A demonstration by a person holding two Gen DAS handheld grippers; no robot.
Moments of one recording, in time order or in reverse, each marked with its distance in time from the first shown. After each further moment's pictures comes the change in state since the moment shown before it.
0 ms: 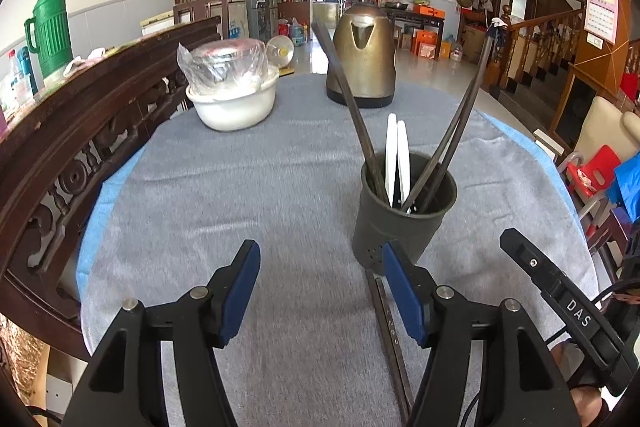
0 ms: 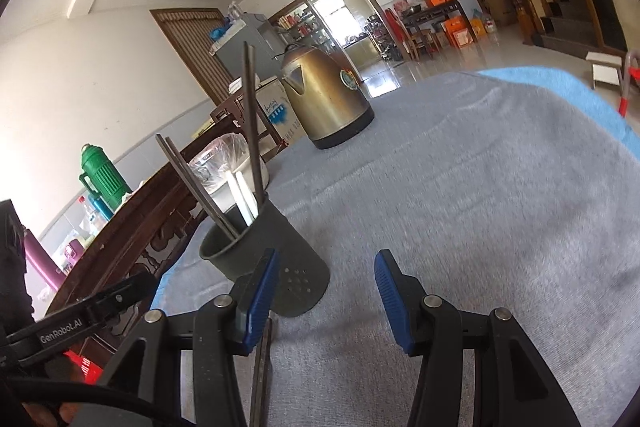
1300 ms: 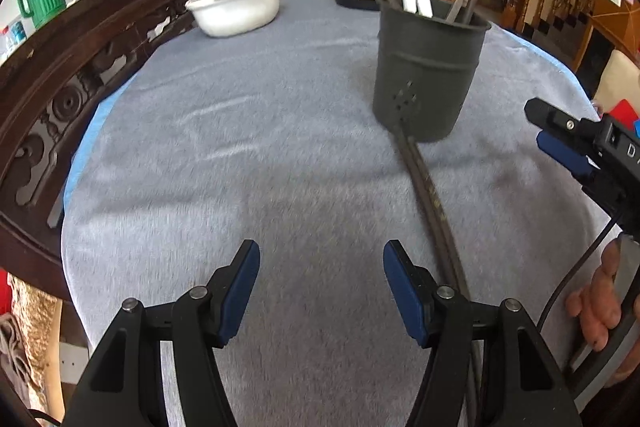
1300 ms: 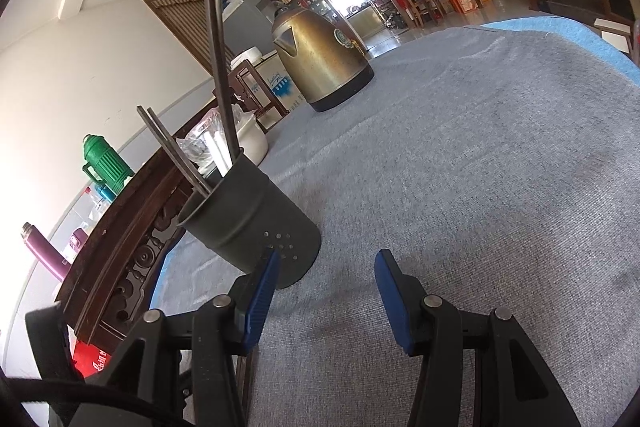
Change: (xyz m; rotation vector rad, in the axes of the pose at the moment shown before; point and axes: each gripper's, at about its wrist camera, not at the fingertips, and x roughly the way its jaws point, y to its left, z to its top) left arm 0.029 -0.003 -0.082 0.023 0.220 0.066; right arm 0.025 -0.017 -0.013 0.039 0.109 0.044
